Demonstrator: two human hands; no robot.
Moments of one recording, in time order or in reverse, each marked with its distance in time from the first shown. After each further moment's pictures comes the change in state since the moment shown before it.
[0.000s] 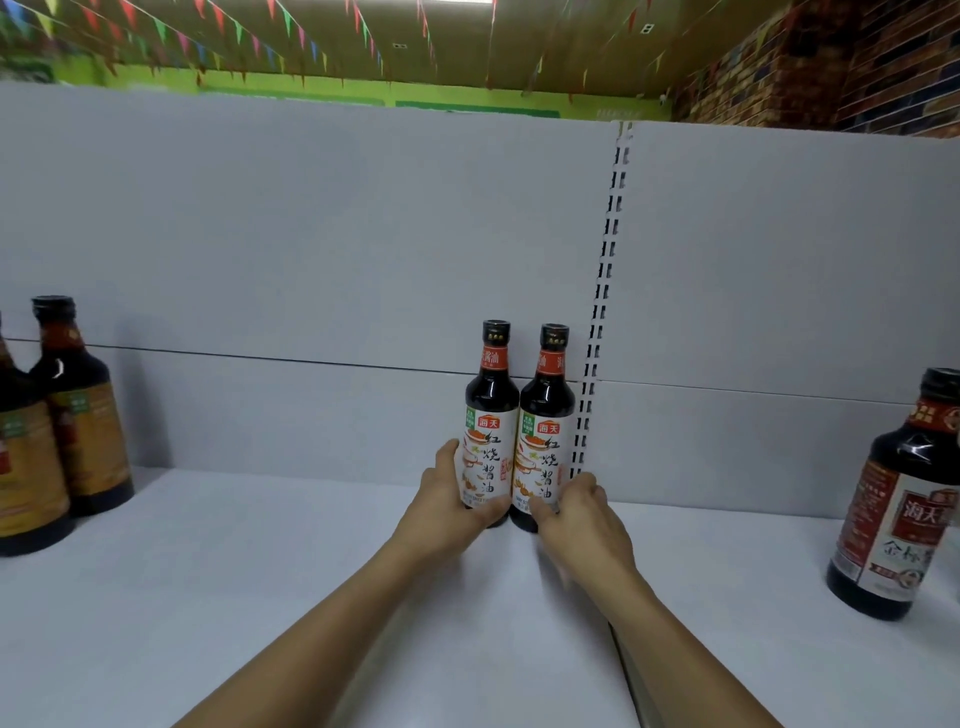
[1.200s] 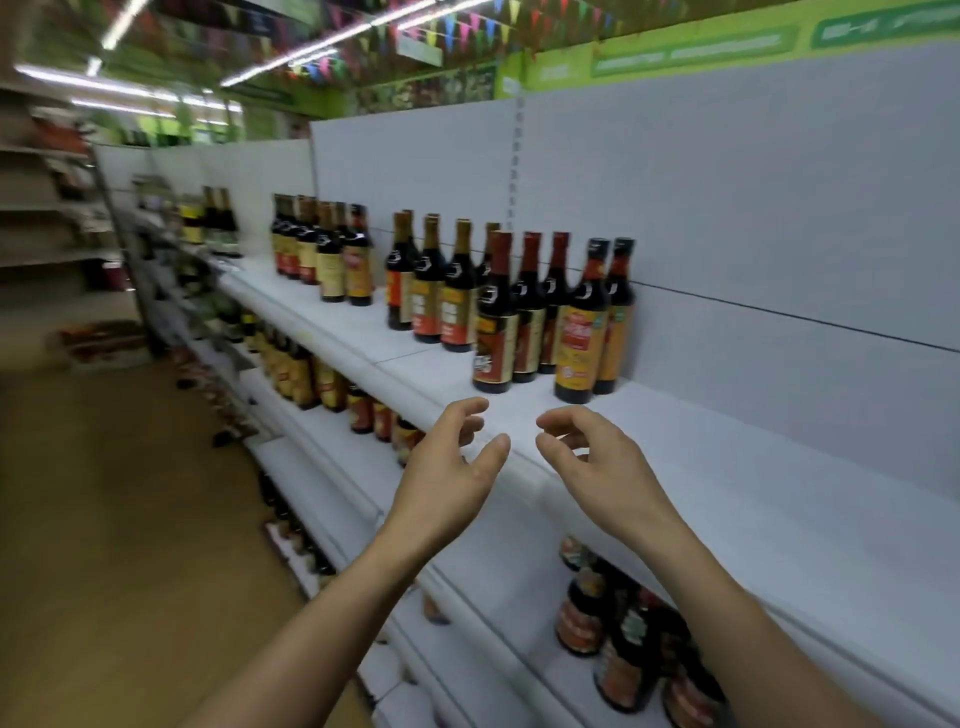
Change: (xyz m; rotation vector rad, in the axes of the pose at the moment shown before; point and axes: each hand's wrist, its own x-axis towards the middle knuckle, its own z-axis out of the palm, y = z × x) left_hand -0.357 -0.061 -0.301 0.127 0.798 -0.251; right_hand -0.262 -0.290 0.141 0.537 -0.591 -0.799
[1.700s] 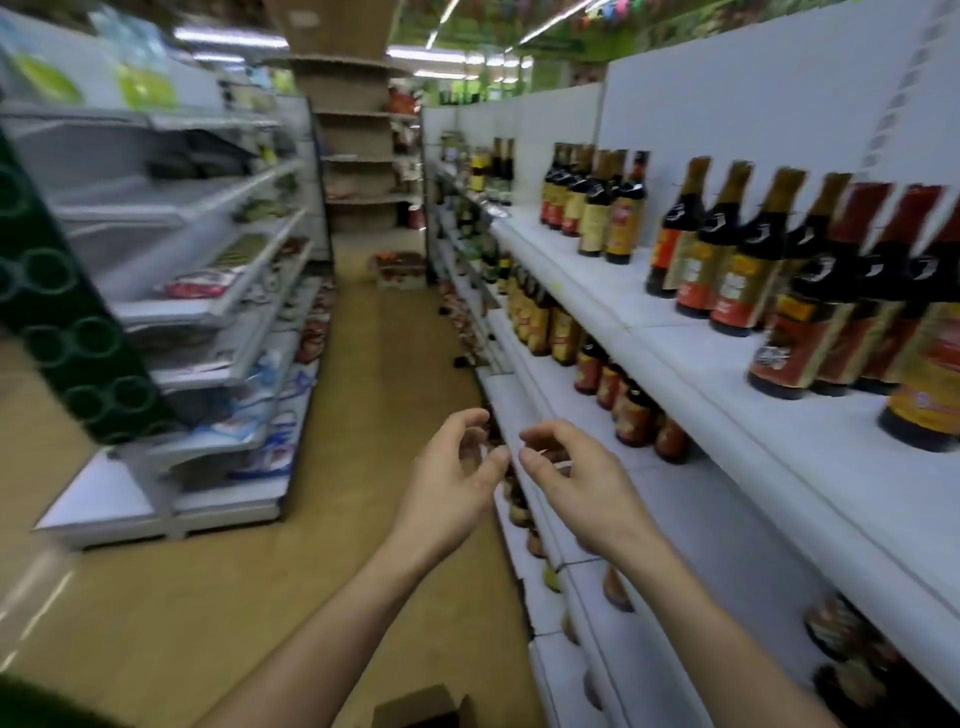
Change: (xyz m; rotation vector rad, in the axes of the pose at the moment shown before) left_hand -0.079 -0.093 -0.145 0.211 0.459 -0.289; right_hand 0.006 -0.067 0.210 0.213 -0.524 -0.273
